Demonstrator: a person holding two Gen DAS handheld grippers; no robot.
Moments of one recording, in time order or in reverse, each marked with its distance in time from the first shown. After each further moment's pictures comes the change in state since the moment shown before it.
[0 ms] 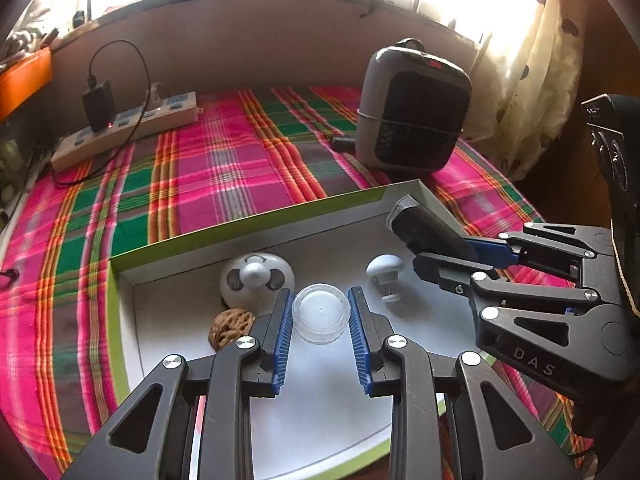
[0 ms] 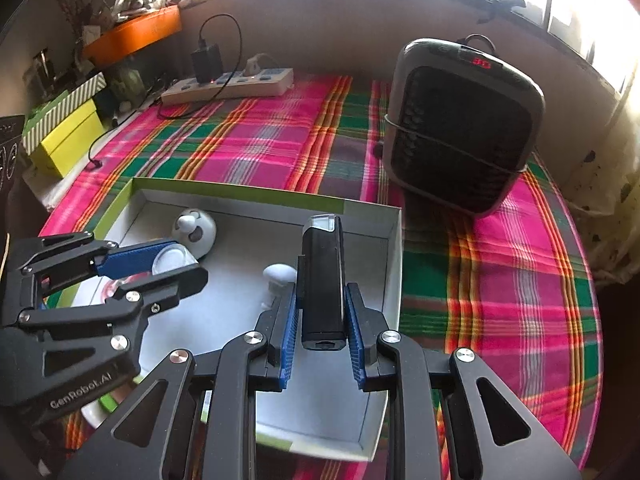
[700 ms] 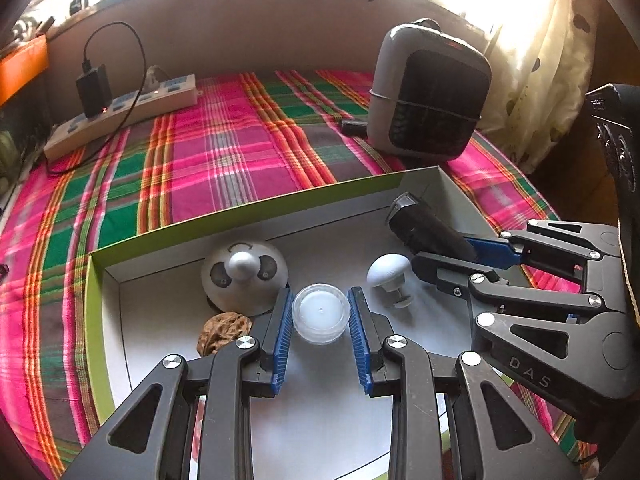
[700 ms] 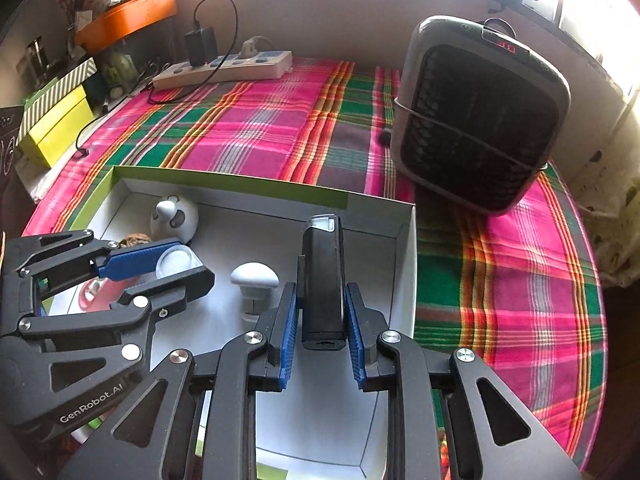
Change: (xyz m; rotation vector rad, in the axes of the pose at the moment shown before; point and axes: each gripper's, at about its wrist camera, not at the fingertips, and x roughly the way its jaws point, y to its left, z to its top) left arm 0.021 0.005 -0.001 -0.012 0.042 0.009; right arm 0.019 0.002 0.002 -0.013 0.041 -0.017
